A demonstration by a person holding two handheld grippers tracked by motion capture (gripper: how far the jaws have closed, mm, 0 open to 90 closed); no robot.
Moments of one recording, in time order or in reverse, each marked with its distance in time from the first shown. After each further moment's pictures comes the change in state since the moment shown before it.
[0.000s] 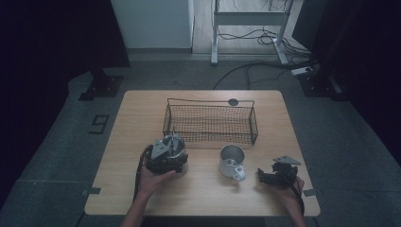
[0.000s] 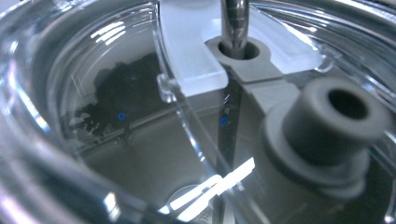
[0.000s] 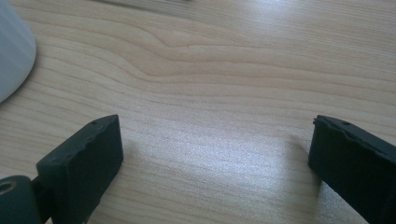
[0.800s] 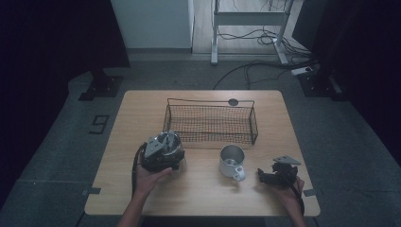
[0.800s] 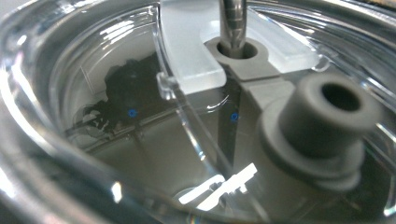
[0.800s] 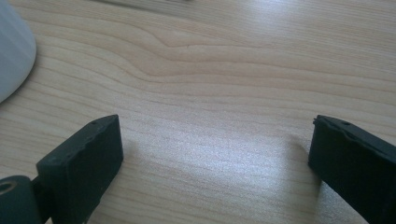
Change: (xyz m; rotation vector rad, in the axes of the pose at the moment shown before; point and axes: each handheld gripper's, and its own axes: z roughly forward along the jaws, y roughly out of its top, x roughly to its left) left arm 0.005 0.013 -0.018 -0.059 0.014 -0.040; right arm 0.000 0.000 0.000 0.000 0.000 0.000
